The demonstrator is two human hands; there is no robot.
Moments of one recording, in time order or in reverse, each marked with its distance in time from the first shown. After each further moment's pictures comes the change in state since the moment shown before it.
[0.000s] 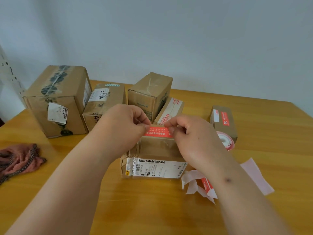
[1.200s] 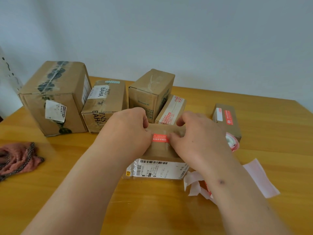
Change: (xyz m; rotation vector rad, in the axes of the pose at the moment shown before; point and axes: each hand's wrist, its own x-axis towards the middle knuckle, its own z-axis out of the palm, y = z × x) left_hand 0.010 -0.006 0.019 0.326 0.069 0.007; right_hand 0.003 -0.006 0.001 -0.280 0.093 0.007
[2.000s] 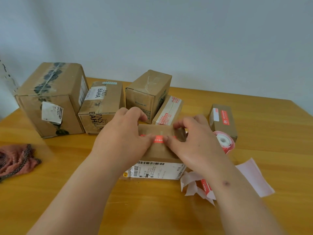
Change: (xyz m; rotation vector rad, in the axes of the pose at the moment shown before) left_hand -0.013 -0.001 0.005 -0.078 0.039 0.005; right_hand 0.001 0.025 0.017 0.258 -0.030 0.023
